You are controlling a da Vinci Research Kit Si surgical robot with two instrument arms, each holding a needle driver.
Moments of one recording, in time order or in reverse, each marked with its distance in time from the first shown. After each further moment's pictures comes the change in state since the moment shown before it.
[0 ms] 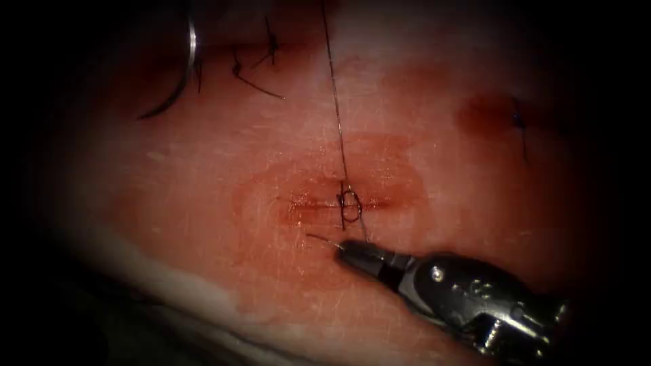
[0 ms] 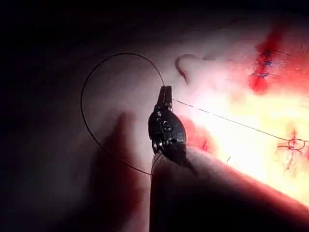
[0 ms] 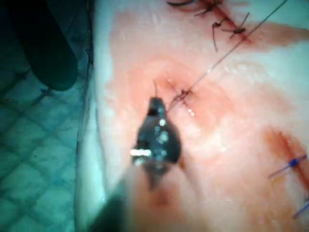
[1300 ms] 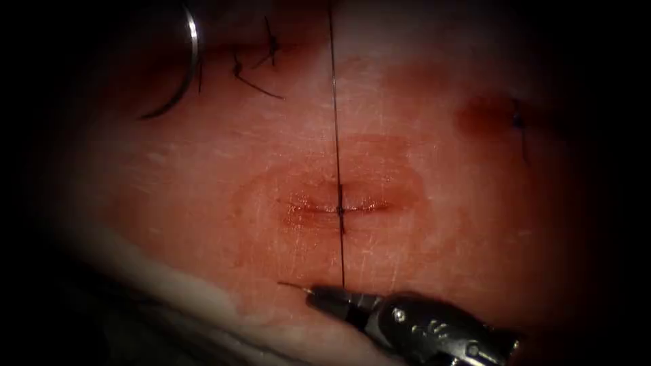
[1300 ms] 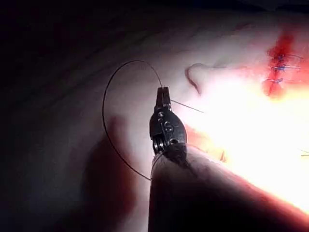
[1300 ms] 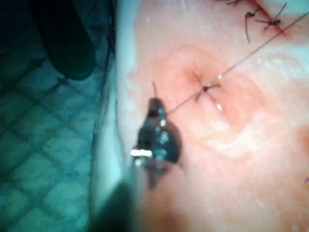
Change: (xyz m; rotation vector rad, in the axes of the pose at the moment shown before) right arm -0.005 -0.004 0.002 0.086 -0.080 -0.075; left arm 0.002 -0.003 0.002 0.089 -0.031 0.120
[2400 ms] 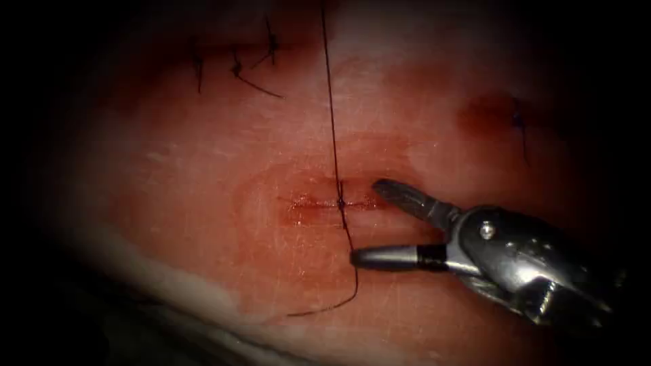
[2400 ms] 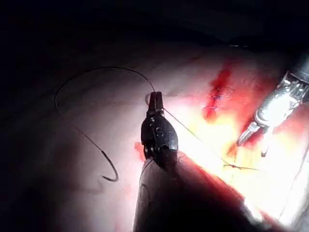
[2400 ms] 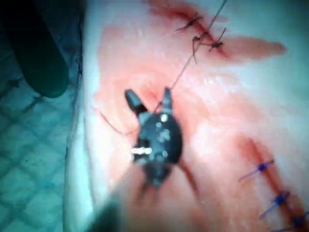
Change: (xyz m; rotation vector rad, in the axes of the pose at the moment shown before) right arm 0.010 0.009 -0.006 -0.010 0.180 0.146; left arm 0.013 0.012 -0.009 -0.155 0.093 -0.003
